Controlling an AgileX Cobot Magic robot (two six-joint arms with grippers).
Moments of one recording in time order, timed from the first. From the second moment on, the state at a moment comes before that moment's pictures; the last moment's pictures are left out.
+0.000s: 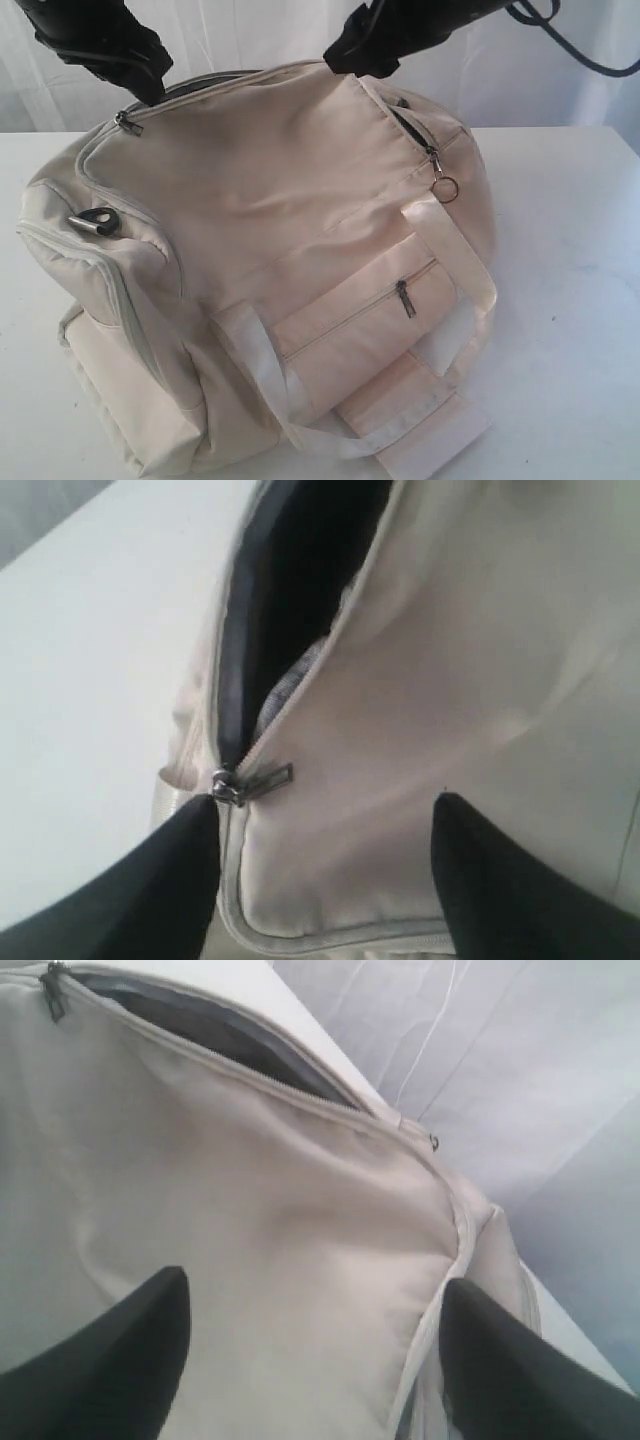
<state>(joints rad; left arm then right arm) -0.39 1.71 -1.83 0.03 1.18 0.28 0.48 1.71 -1.61 0.58 0.69 -0.98</state>
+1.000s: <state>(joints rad) -0.38 1.77 -1.64 0.16 0.96 -0.16 0.53 1.81 -1.61 0.57 0.65 -0.99</state>
